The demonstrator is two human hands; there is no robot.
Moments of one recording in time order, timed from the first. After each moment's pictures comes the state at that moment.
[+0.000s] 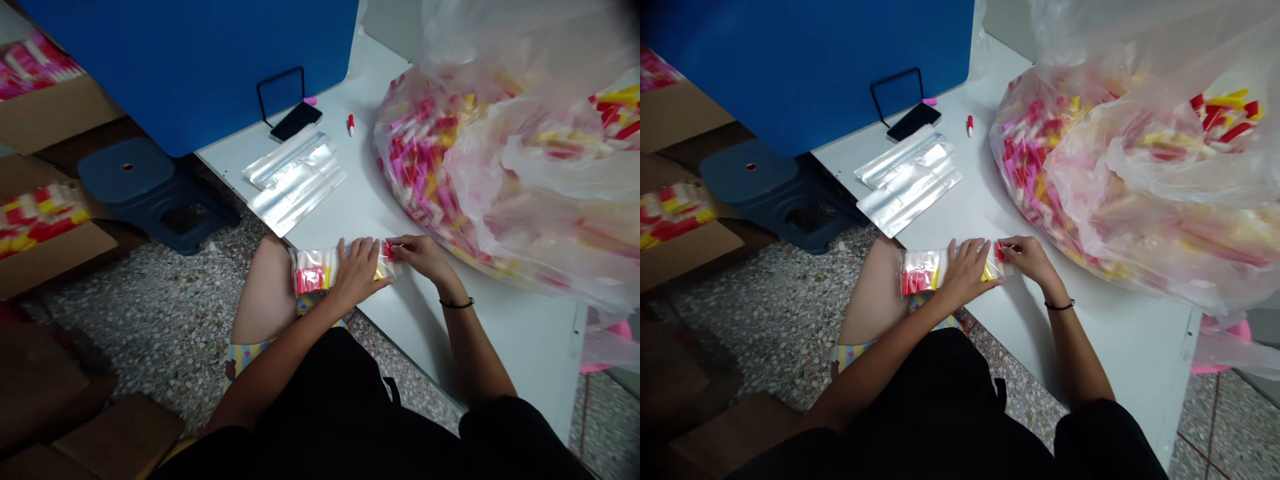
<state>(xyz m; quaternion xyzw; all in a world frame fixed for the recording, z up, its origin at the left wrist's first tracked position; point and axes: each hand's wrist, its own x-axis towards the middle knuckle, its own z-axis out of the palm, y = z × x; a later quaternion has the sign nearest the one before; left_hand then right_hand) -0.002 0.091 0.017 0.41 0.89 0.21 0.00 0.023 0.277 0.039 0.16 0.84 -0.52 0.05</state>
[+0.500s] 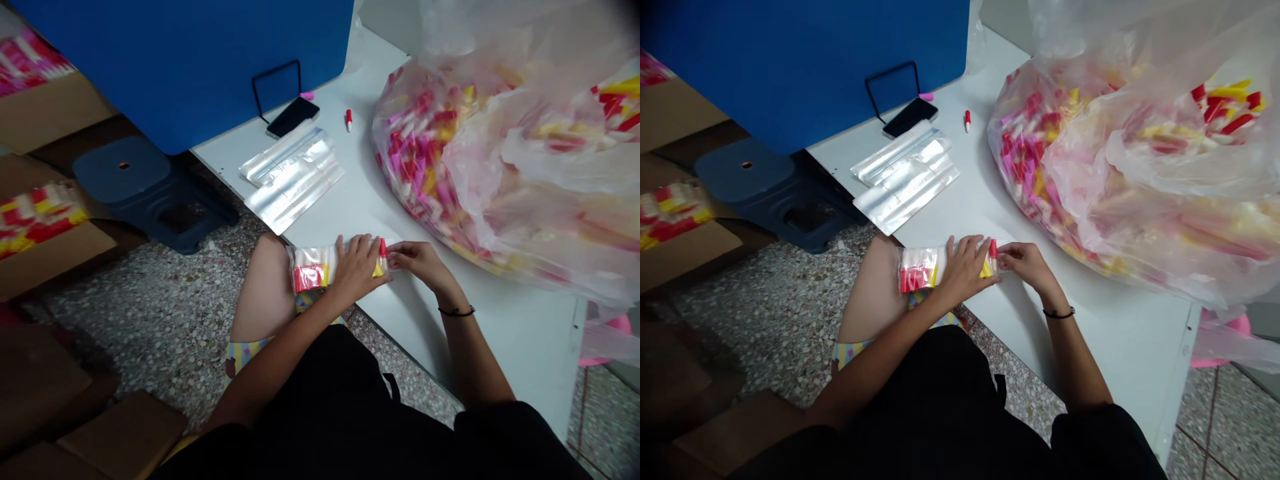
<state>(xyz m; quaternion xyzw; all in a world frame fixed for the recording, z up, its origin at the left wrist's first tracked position) -0.003 0.092 0.018 0.41 0.89 0.22 0.01 0.039 0.262 0.045 0.24 0.75 -0.61 0.08</state>
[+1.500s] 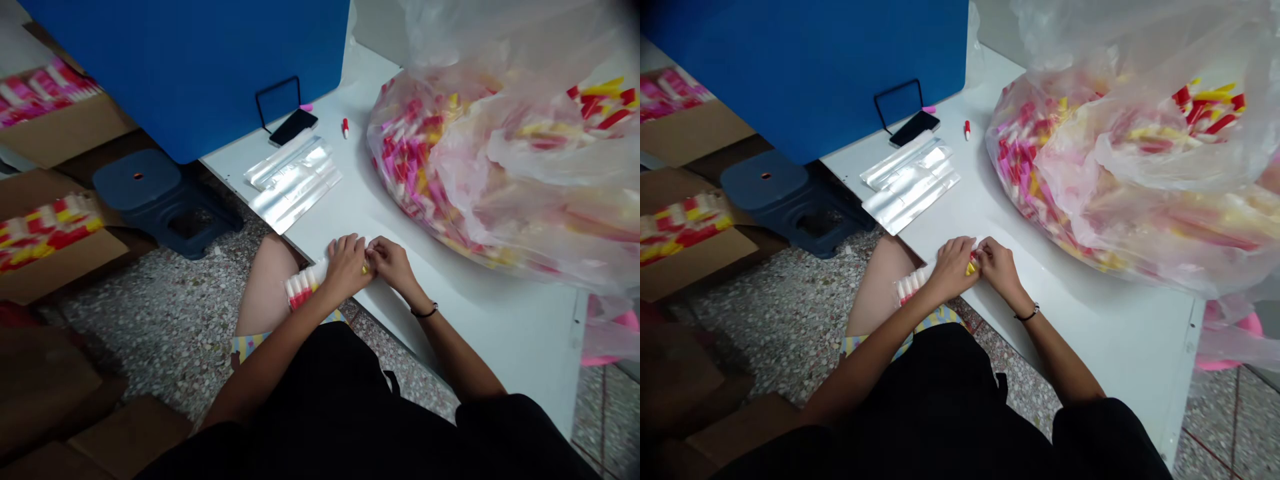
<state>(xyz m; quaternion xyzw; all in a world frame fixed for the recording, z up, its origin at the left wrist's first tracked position) -0.003 0.079 0.030 0.34 0.90 0.26 0.04 0.038 0.212 0.034 0.12 0.87 -0.47 -0.05</state>
